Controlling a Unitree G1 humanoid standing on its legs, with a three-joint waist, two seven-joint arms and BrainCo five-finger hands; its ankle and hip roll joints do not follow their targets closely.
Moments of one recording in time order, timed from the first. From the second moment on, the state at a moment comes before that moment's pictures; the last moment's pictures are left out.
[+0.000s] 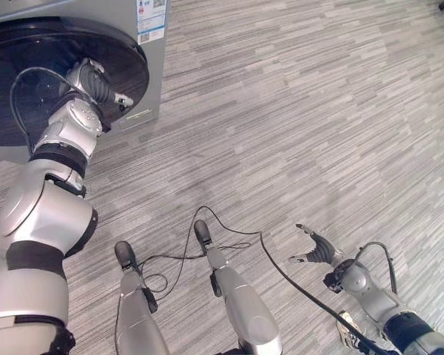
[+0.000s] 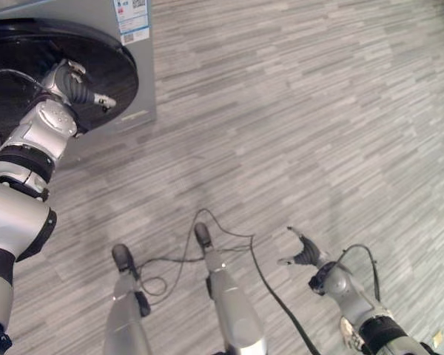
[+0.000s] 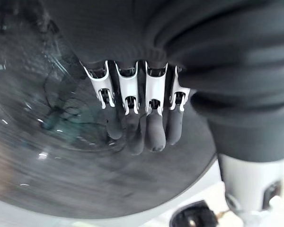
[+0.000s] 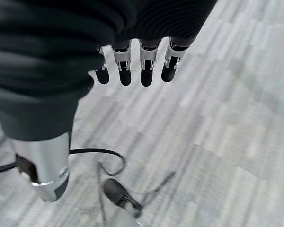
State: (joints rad) left arm -1.36 0.68 -0.71 1.25 -0.08 -0.06 0.28; right arm -0.14 -0.67 0.47 0.50 -0.08 -0.07 -0.07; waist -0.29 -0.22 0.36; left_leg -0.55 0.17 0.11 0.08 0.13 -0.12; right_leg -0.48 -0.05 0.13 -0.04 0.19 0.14
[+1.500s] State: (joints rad) left arm 0.20 0.29 -0.09 1.16 -0.27 -0.24 0.08; right arm 0.09 -0.28 0.38 1.23 -0.15 -0.10 -0.08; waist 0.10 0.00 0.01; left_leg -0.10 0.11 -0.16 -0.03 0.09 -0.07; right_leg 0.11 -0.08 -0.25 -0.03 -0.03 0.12
